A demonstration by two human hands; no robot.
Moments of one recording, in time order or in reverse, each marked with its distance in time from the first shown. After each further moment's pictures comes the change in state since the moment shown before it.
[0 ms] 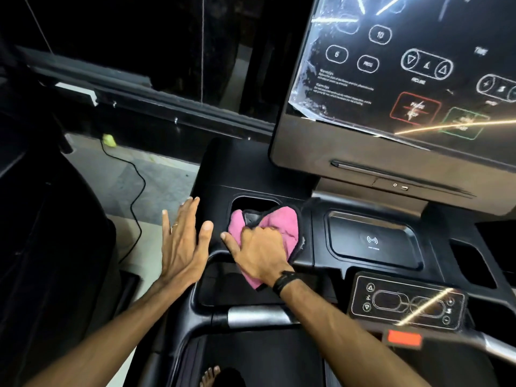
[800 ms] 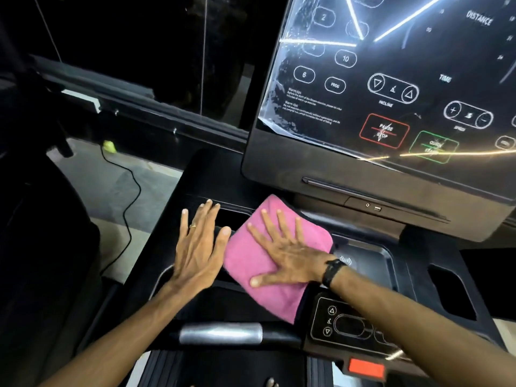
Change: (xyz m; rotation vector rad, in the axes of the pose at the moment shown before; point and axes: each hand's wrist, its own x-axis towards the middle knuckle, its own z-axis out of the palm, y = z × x) left_hand 0.014 0.075 0.050 0.066 0.039 0.084; right_hand -0.007 0.151 -0.022 0.009 -0.464 -0.279
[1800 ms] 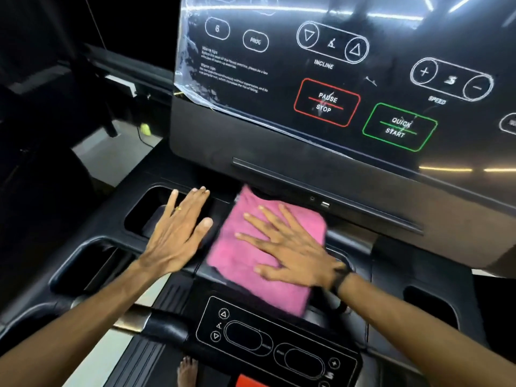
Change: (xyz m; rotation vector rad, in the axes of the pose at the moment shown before) left_hand 0.012 0.075 0.069 0.231 -0.160 0.026; right_hand -0.043 0.160 0.037 -0.212 0.406 -0.437
